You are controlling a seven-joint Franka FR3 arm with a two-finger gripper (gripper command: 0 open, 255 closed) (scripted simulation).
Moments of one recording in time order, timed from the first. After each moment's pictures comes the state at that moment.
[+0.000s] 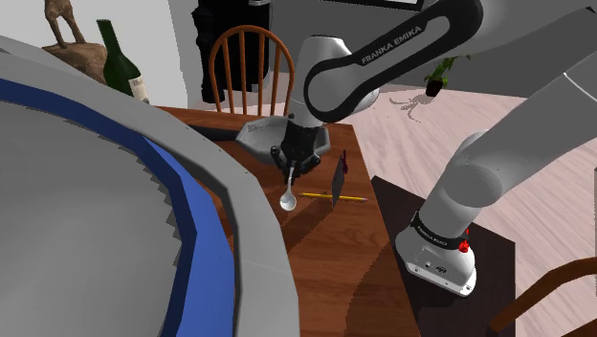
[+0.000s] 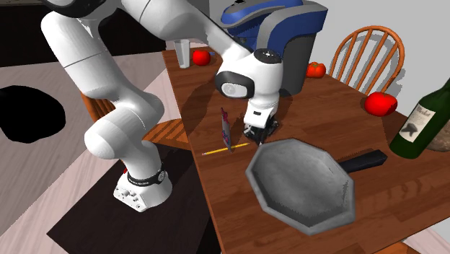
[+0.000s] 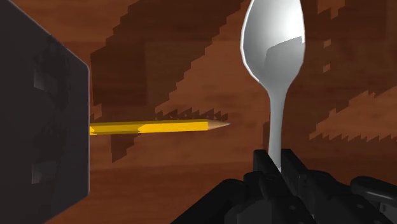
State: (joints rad) arm -0.09 -0.37 0.52 -2.66 0.51 2.36 0.97
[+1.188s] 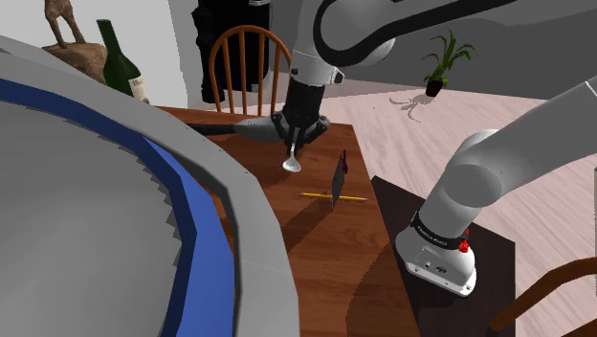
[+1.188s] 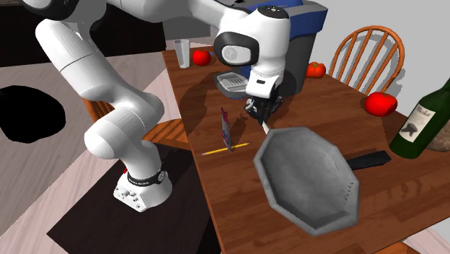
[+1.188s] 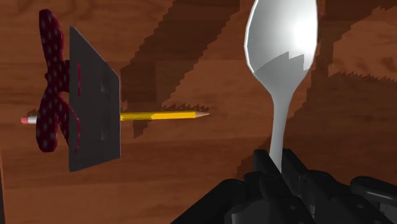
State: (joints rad) arm -0.10 -0.52 0.45 -2.52 0.46 2.07 1.02
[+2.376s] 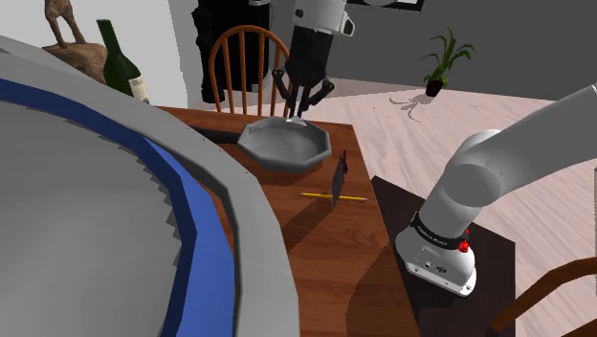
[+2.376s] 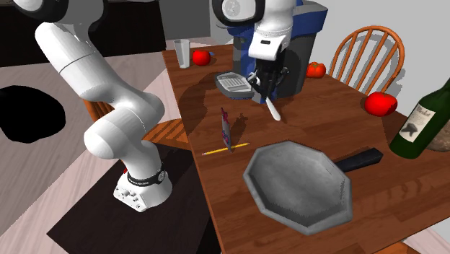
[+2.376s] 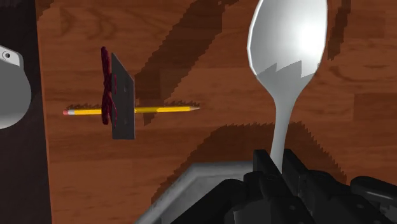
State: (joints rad) arm -0.11 -0.57 0.40 -2.32 0.41 1.83 1.07
